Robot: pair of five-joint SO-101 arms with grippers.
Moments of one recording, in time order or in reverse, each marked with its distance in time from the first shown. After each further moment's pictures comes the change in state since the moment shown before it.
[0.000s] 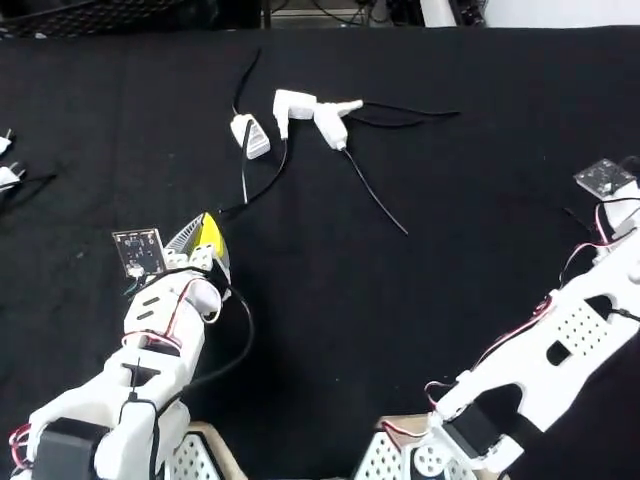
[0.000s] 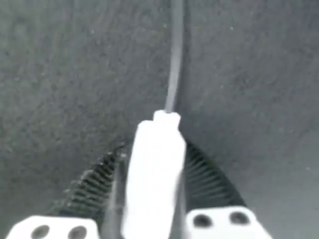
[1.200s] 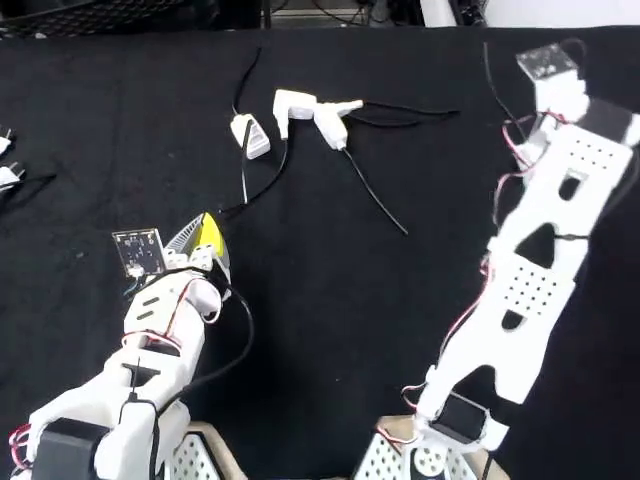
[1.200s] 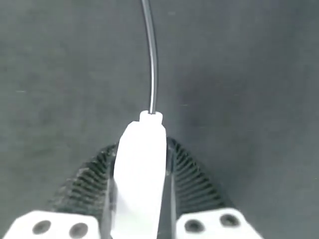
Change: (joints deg) left arm 0.0 0.0 0.0 0.0 0.0; right arm -25.0 -27.1 19.6 0.2 -39.5
